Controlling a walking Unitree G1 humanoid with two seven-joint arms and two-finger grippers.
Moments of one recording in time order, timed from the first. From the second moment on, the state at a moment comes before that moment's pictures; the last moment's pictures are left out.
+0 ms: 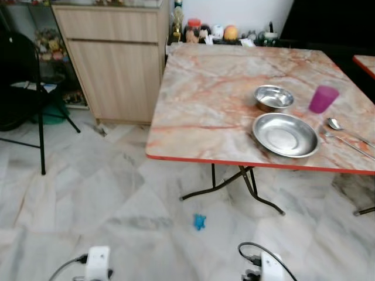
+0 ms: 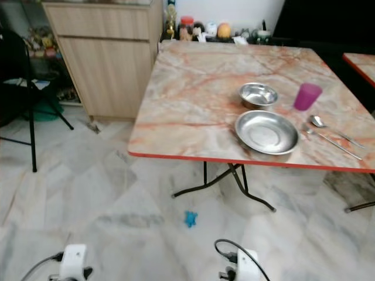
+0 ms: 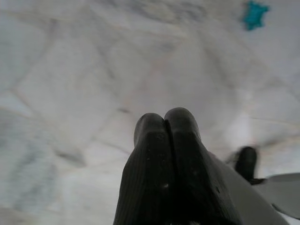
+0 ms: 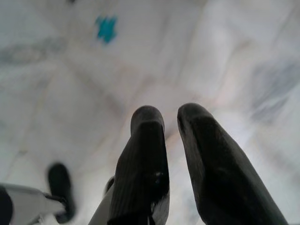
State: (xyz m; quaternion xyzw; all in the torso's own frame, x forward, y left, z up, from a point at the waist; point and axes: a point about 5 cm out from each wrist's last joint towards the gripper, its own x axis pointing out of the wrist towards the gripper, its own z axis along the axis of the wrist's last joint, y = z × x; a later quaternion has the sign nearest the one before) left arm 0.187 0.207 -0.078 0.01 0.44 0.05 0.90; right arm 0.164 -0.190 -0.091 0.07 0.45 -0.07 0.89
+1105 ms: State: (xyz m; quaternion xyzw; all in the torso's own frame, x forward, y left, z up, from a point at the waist) left arm 0.185 0.217 -0.078 0.01 0.44 0.07 0.90; right arm 0.229 -0.213 -0.017 0.01 0.13 -0.10 0.99
